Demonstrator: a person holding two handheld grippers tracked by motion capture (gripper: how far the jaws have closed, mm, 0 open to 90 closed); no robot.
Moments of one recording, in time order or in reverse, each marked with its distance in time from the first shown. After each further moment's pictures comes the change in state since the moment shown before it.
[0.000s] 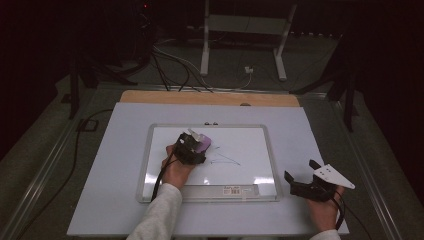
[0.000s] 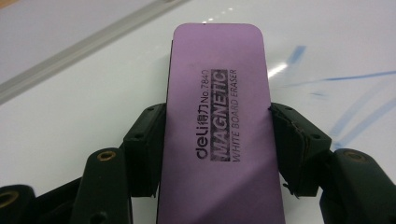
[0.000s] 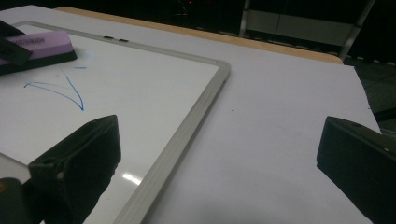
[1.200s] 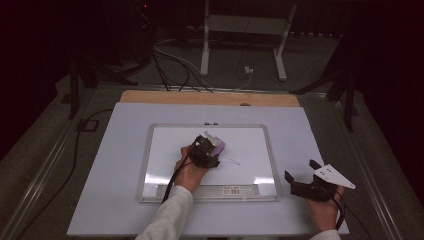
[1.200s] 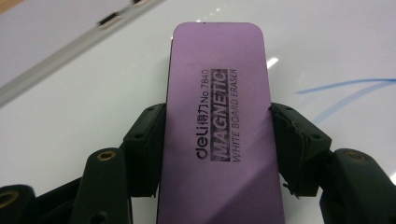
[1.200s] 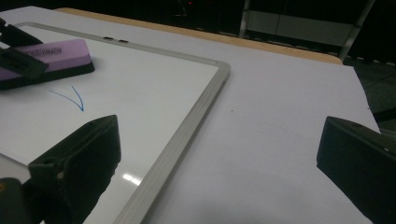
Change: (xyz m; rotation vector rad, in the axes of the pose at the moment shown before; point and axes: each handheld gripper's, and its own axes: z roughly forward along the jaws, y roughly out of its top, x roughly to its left) left arm -0.041 0.017 0.006 -0.001 -0.026 0.087; right arm 0.000 0.000 -0.001 -0.002 -0.002 0.003
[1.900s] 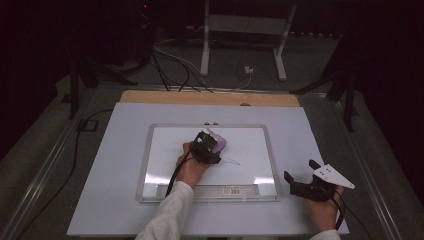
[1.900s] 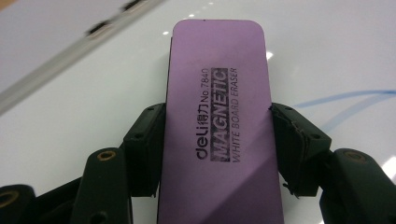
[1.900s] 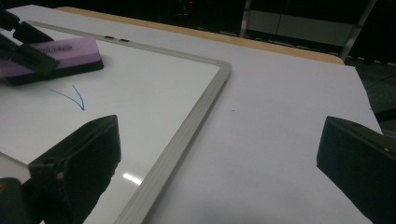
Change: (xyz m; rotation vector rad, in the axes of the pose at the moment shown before) left arm -0.010 0.010 0.003 0.017 -0.077 0.059; right arm 0.001 0.000 0.001 0.003 0.004 -0.004
